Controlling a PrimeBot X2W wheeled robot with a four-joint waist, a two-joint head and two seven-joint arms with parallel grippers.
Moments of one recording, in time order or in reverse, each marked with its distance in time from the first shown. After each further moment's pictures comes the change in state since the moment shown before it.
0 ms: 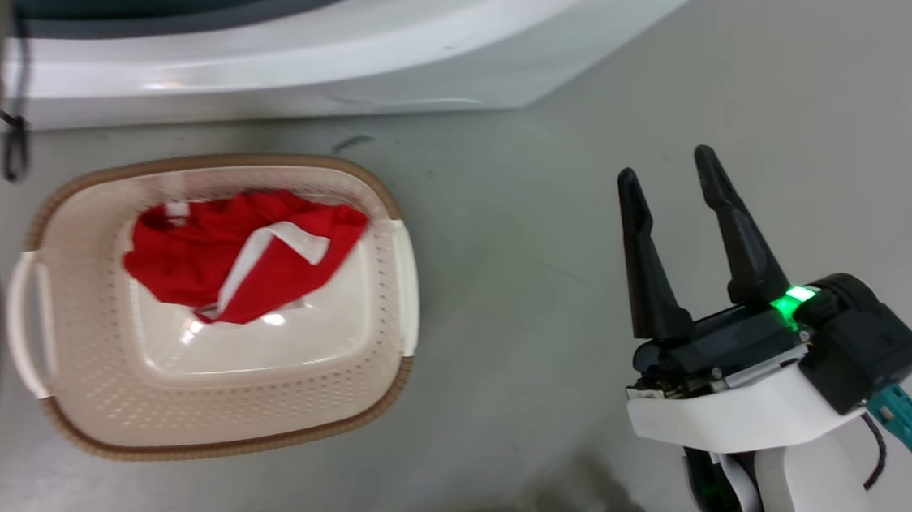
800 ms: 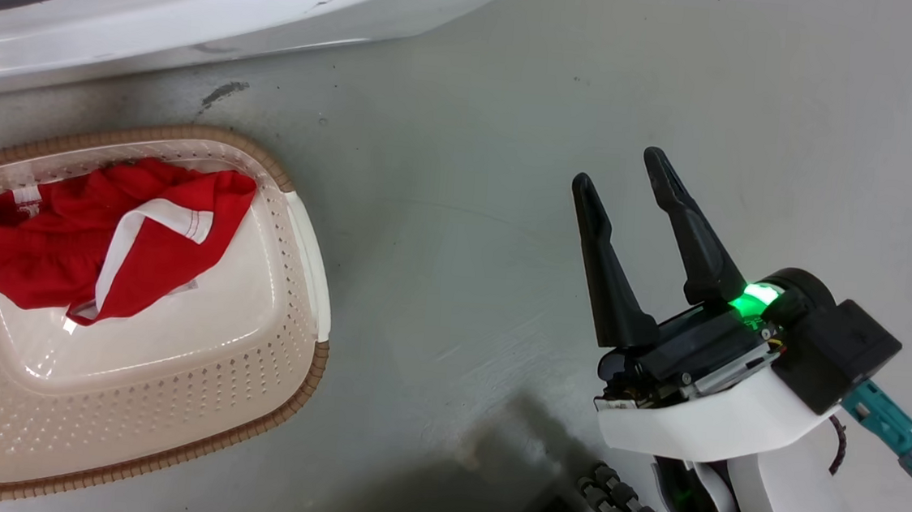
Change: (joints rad) left arm -0.169 0.151 -0.032 0.036 -0.007 0.022 0.507; right arm -0.024 0.000 0.086 0.007 0.091 0.000 -0.012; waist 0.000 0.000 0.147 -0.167
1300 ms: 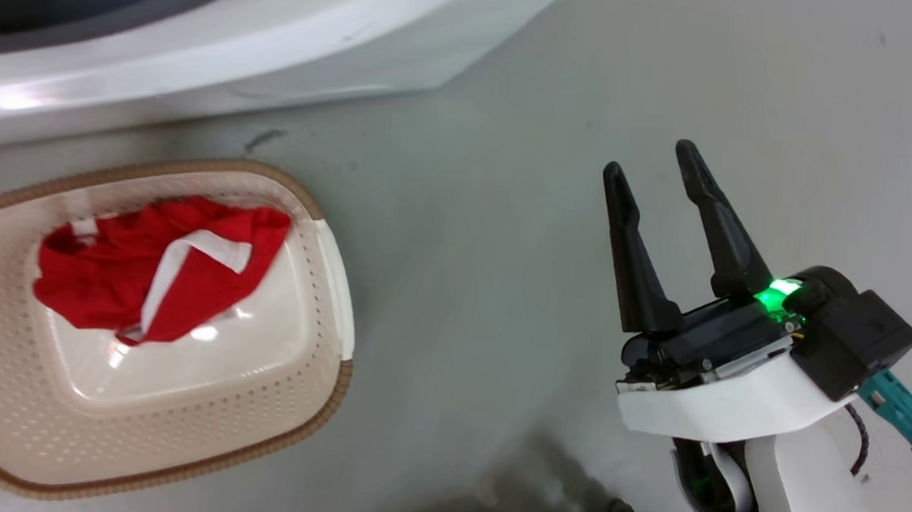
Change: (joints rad) left arm 0.215 -0.009 0.016 -0.248 -0.046 0.080 -0.351; right arm -0.007 0.001 -0.050 0.027 -0.023 0.000 0.000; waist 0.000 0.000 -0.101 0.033
